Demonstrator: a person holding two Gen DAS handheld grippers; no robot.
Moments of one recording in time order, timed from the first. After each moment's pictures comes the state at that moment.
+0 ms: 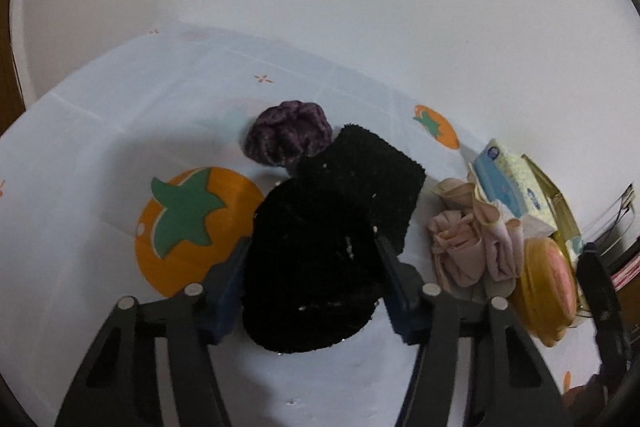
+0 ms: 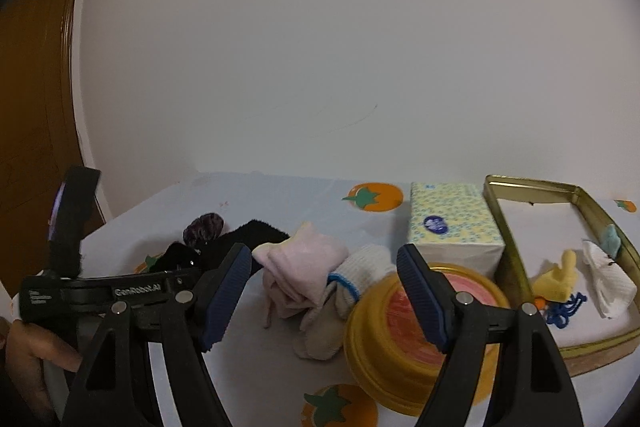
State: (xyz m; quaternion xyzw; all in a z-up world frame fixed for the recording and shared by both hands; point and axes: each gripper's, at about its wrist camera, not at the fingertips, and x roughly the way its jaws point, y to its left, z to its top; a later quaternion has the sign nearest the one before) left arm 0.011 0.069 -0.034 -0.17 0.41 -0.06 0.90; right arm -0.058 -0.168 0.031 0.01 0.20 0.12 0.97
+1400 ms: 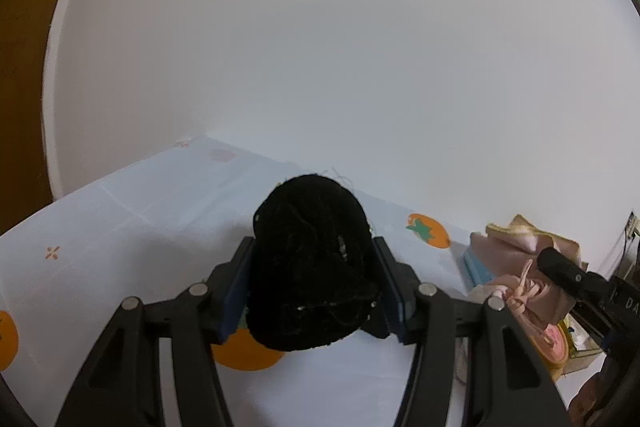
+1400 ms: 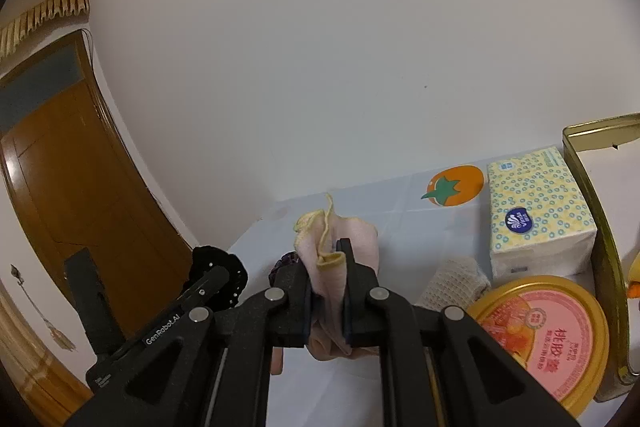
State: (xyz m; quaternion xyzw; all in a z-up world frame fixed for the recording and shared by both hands) left arm -0.038 0.090 0.012 -0.16 0.21 -0.01 0.97; right arm -0.022 -0.205 0.041 0.19 0.21 0.26 0.92
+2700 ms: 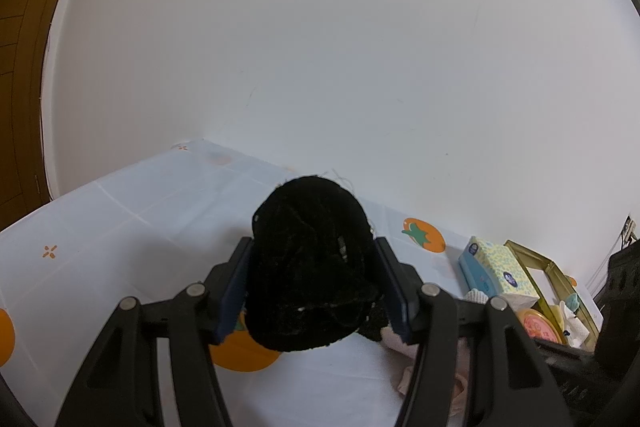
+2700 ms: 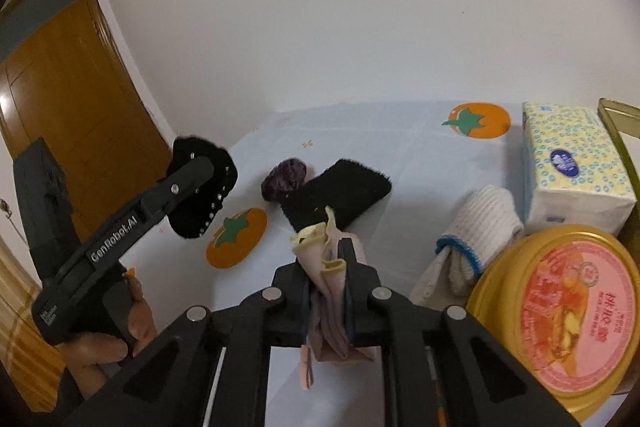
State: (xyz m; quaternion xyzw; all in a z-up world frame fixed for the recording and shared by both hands) left arm -0.033 0.085 0.011 -0.17 0.20 -0.01 0.97; right arm -0.013 -0.161 0.009 0.09 0.32 0.29 0.90
